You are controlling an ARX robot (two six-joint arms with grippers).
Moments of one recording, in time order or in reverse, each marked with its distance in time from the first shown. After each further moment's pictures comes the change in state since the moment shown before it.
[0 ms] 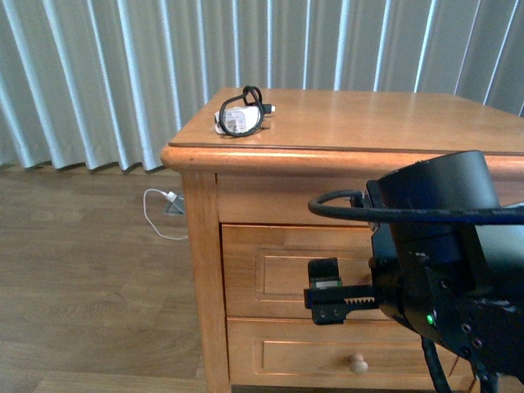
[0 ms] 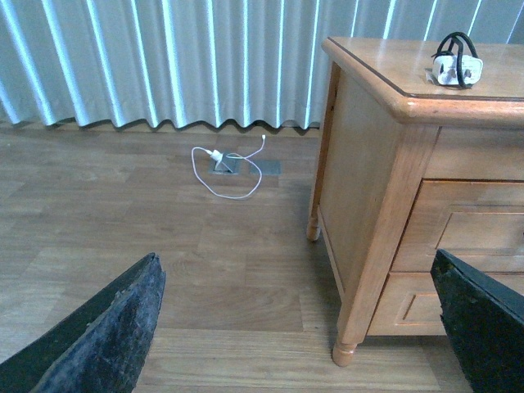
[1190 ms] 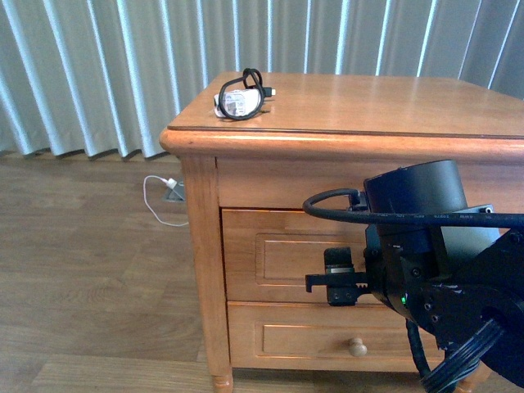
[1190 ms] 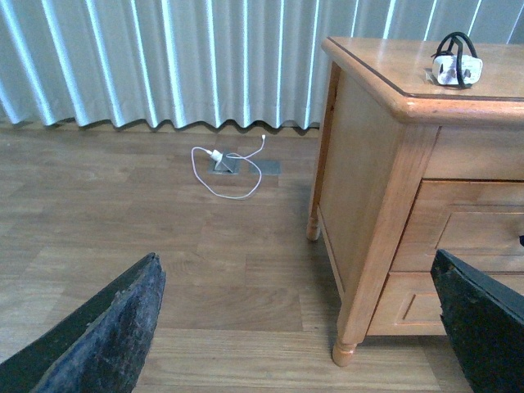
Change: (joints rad) left arm 0.000 0.000 0.000 0.000 0.000 0.000; right arm -0.032 0.135 0.080 0.065 0.032 -0.009
